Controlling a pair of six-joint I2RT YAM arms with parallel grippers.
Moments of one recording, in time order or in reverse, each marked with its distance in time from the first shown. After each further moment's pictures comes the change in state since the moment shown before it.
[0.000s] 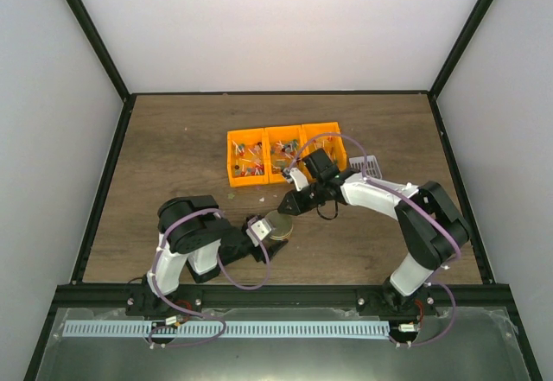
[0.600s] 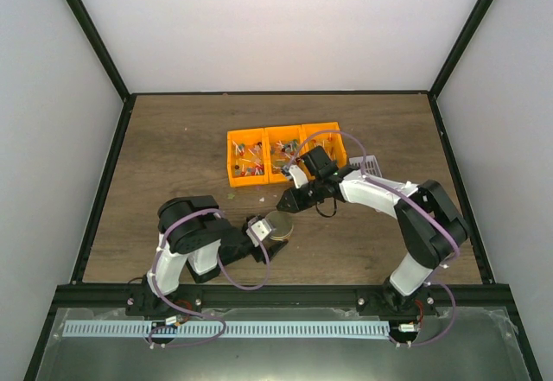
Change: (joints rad) left arm -0.003 0.000 0.000 0.000 0.002 0.003; right arm 0.001 0.012 0.034 -0.022 0.033 0.006
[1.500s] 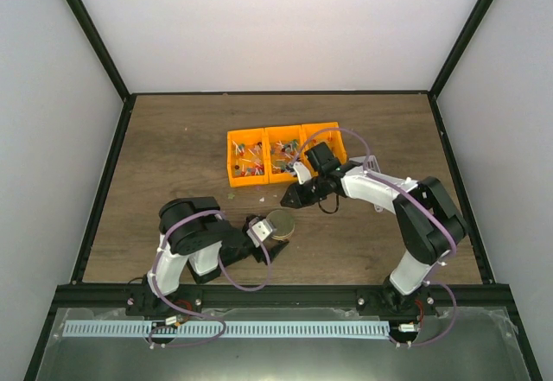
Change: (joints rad) left arm -0.021 0.003 0.004 -0.001 -0.029 -0.002; right arm -0.045 0.025 0.024 -0.022 -0.009 0.006
